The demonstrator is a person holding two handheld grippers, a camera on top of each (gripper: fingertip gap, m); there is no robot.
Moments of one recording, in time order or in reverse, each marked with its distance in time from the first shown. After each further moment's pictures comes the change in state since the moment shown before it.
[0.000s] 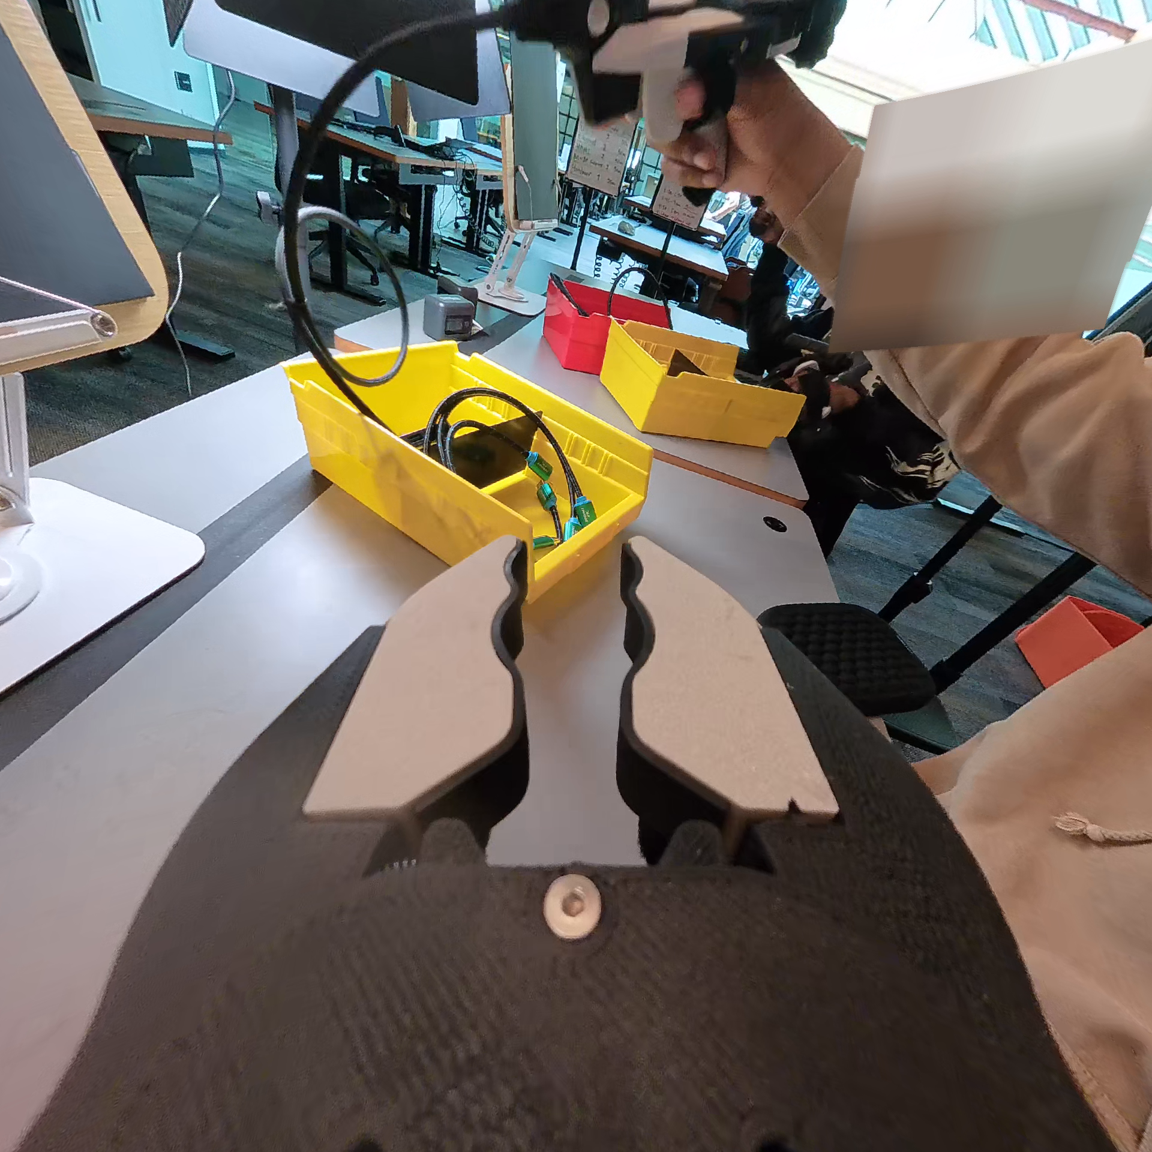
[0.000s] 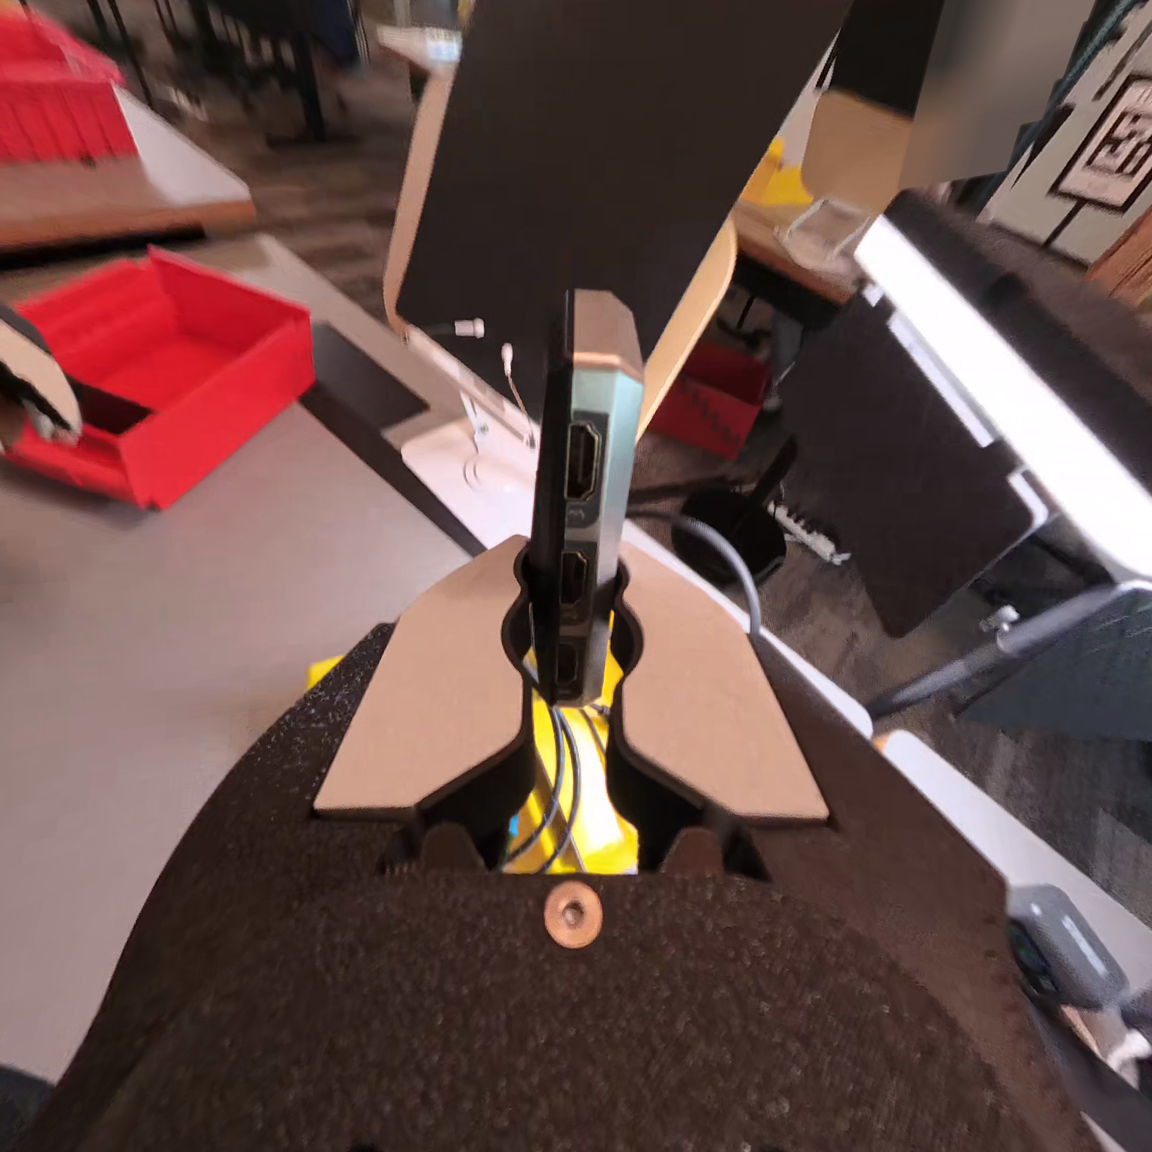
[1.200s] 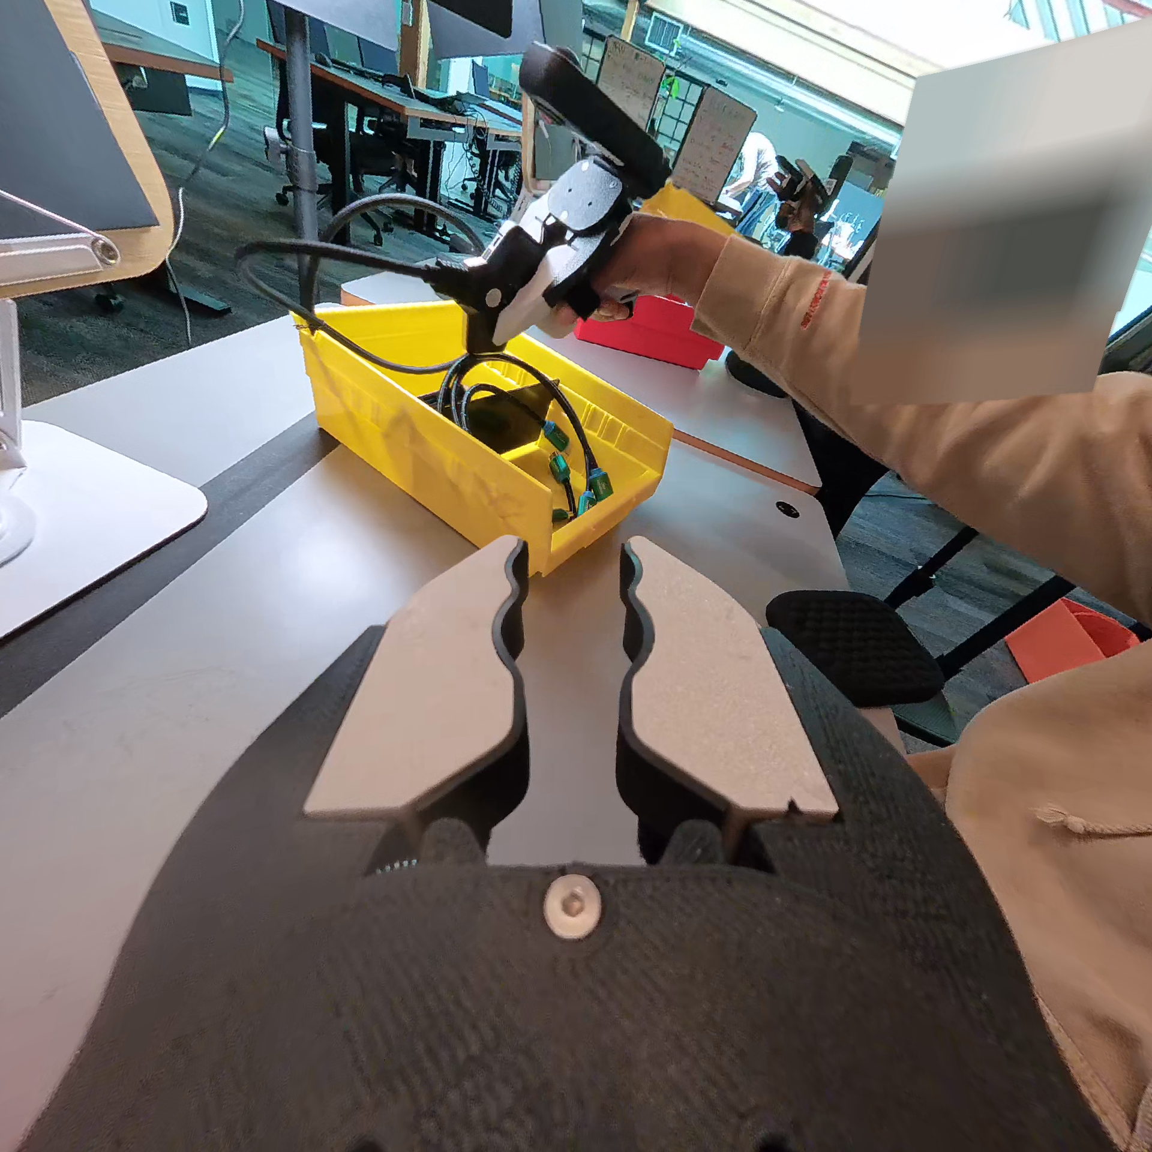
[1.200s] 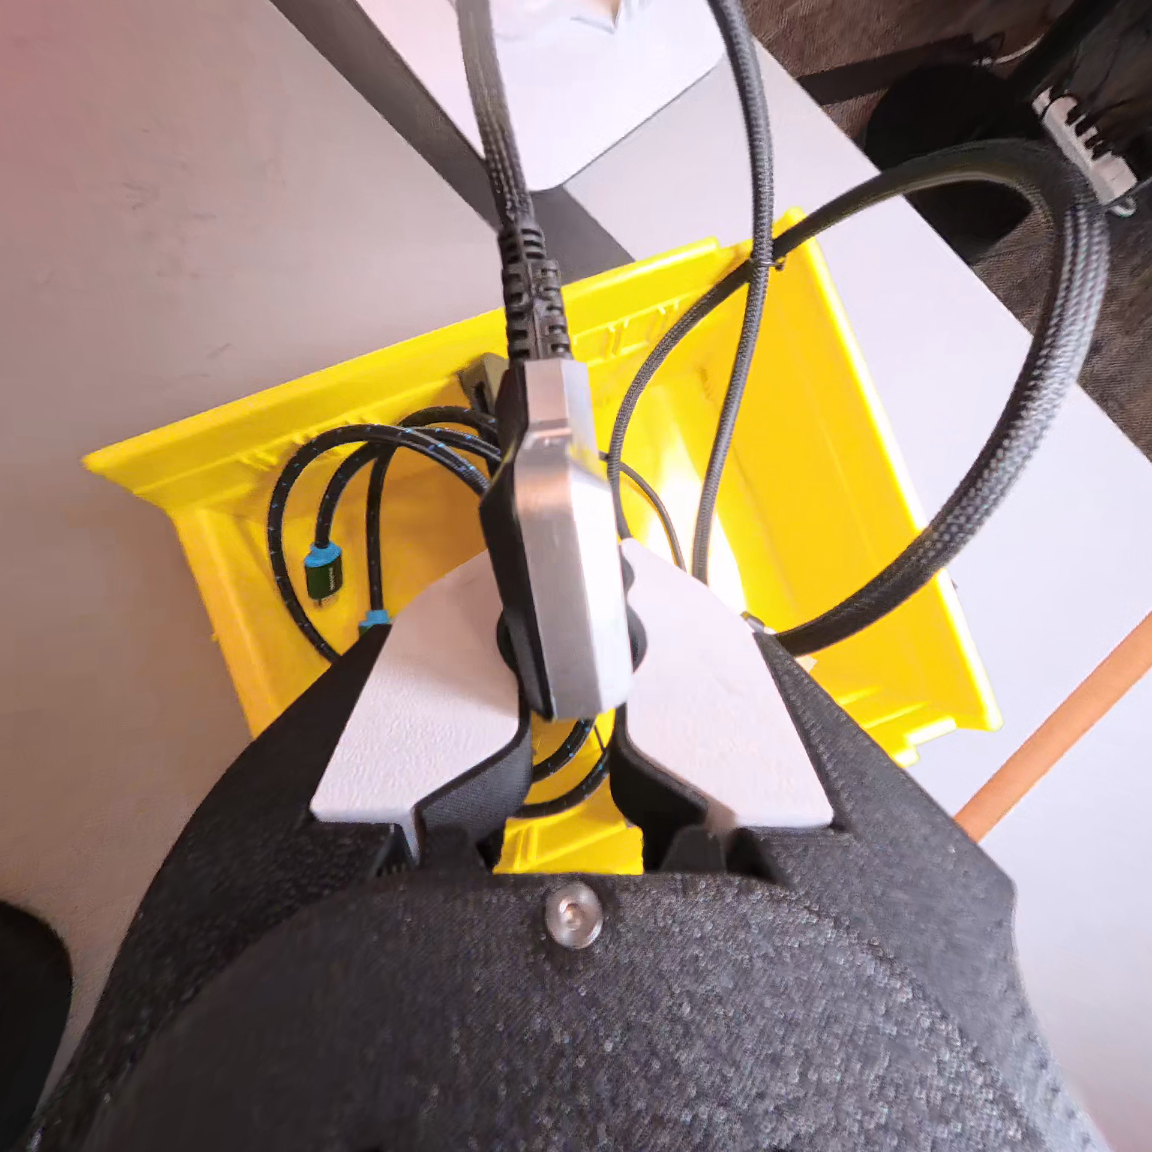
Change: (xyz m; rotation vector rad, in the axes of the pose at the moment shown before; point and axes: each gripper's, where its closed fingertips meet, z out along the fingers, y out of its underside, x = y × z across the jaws) left arm -0.017 0.017 0.004 -0.040 -0.014 -0.045; right arm -0.017 0.191 0.116 -0.564 -0.173 0.085
